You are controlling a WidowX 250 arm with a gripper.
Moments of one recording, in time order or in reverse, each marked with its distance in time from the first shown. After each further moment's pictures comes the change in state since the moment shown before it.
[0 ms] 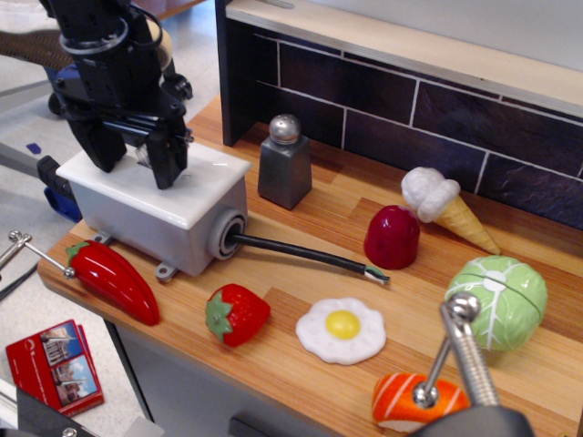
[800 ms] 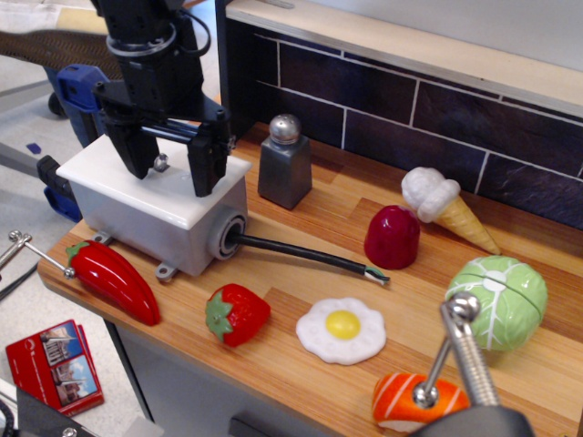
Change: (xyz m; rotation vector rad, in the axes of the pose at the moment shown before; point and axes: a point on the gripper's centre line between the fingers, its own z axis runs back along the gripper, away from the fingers) arm 0.002 -0.036 0.003 -0.016 0.027 -0.011
